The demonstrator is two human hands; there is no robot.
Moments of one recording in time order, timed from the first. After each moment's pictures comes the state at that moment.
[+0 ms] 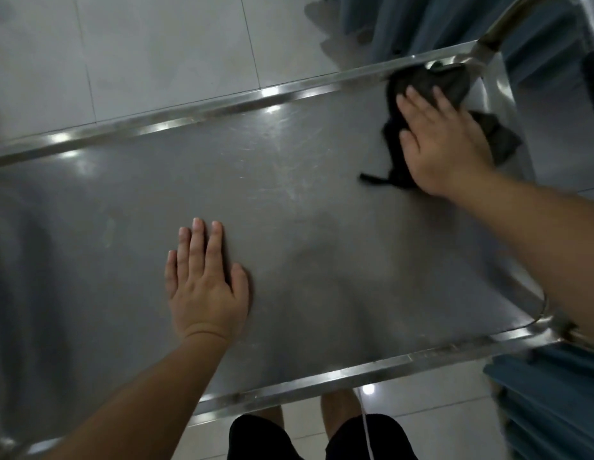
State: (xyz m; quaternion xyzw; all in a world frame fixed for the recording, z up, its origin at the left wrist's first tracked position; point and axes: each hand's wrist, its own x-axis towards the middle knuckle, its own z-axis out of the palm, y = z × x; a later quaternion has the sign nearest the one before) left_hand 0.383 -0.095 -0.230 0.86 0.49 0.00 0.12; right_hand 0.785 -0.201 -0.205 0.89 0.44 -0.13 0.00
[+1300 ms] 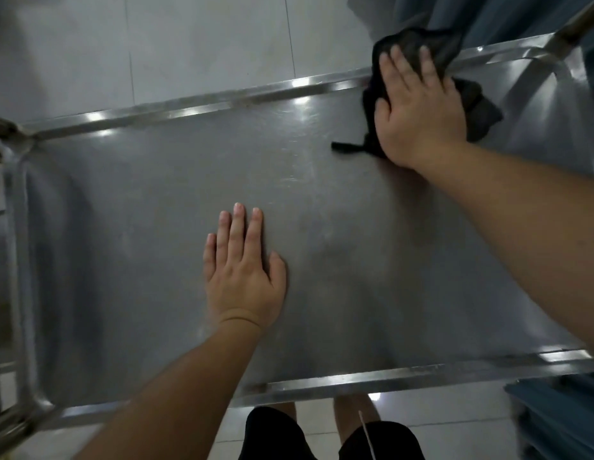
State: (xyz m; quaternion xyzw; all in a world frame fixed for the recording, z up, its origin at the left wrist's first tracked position) left_hand 0.382 -0.096 -0.234 0.86 0.49 0.02 0.11; right_hand 0.728 -0.095 -0.212 0.89 0.45 -0.11 -0.04
